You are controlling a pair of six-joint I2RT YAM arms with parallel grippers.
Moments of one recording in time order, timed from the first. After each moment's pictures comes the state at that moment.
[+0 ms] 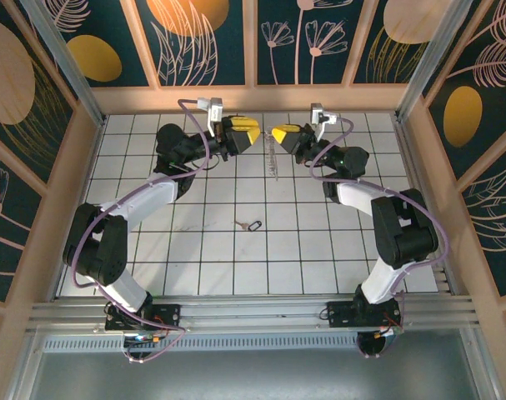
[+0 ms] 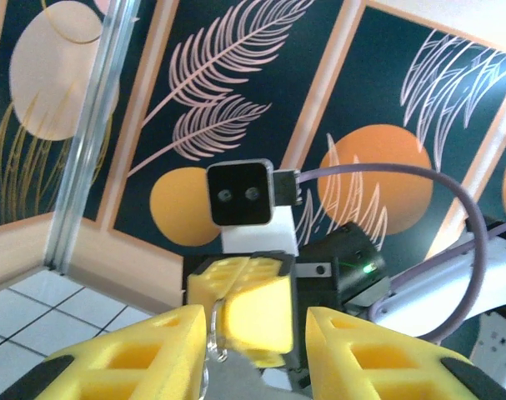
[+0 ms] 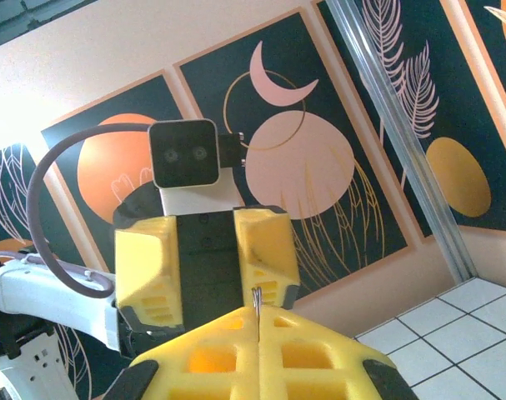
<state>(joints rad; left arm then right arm) -0.44 1.65 1.13 0.95 0.91 -0.71 0.32 1.72 0.94 1.49 -0.94 1.04</state>
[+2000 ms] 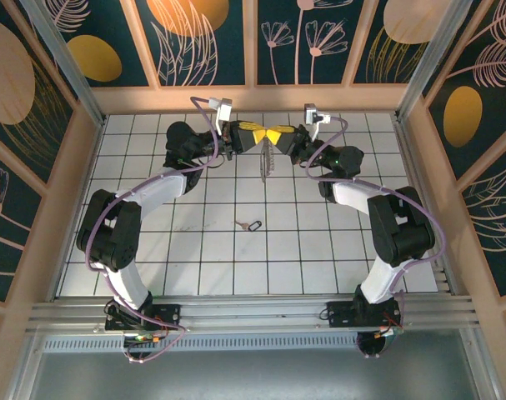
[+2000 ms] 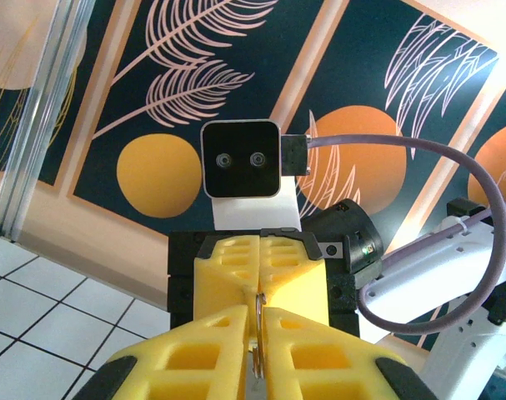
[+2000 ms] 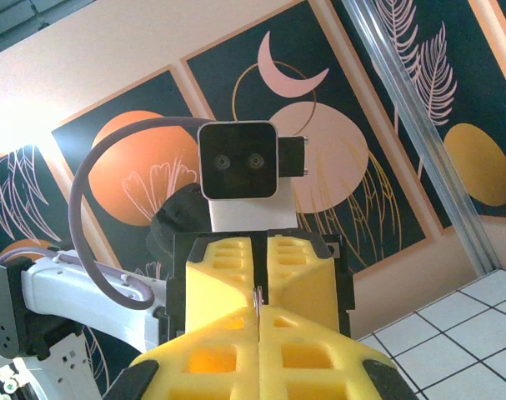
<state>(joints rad) -0.44 1.78 1.20 1.00 1.00 -0.82 0.35 1.74 0.96 1.49 -0.94 1.07</state>
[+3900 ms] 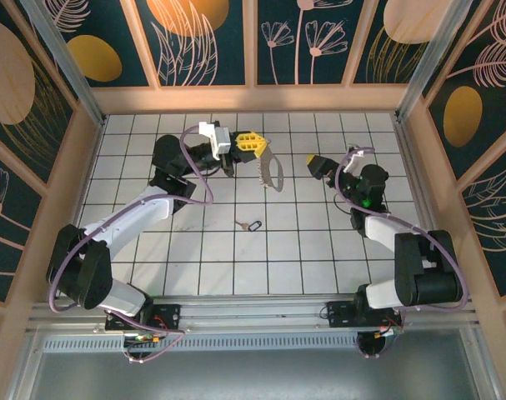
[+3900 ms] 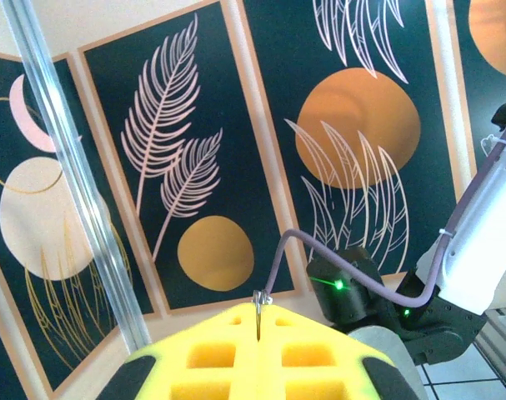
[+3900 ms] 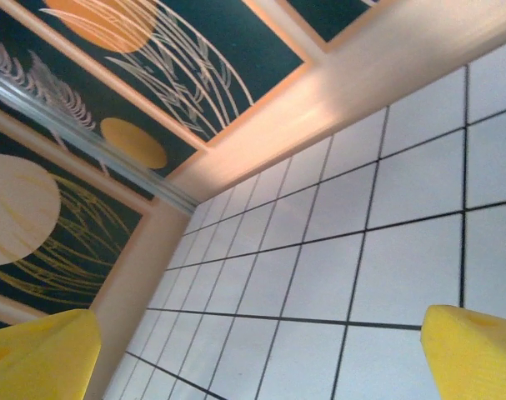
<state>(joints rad) -0.55 1.48 1.06 0.87 0.89 -0.09 0.11 1.40 0.52 0.78 -0.57 0.77</state>
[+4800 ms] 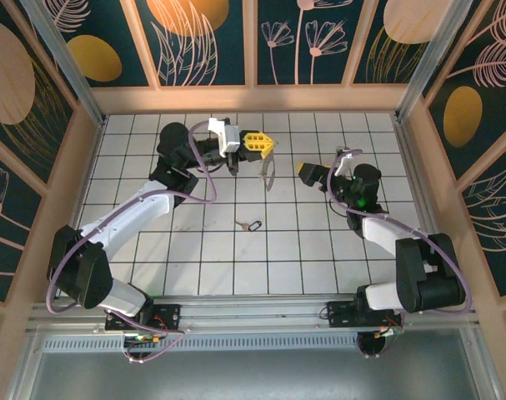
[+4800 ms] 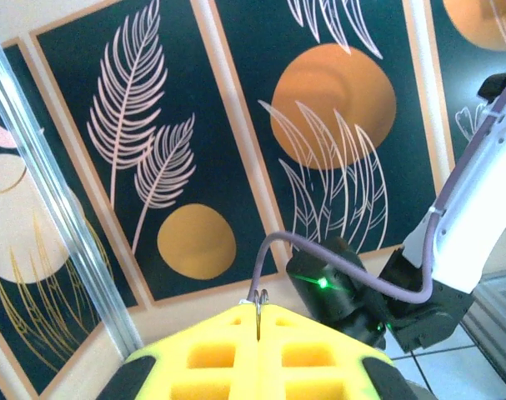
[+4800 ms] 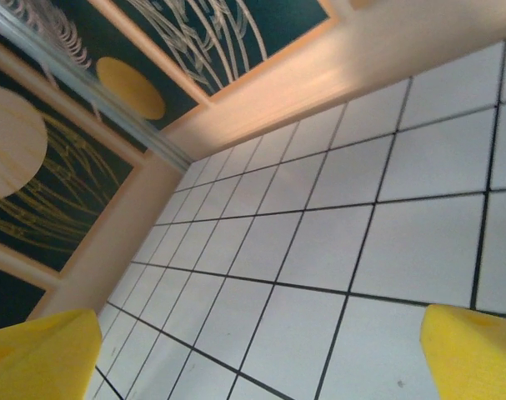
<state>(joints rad) -0.58 1.49 1.20 0.60 0.95 0.05 0.17 1.36 0.54 0.66 -0.60 0.62</state>
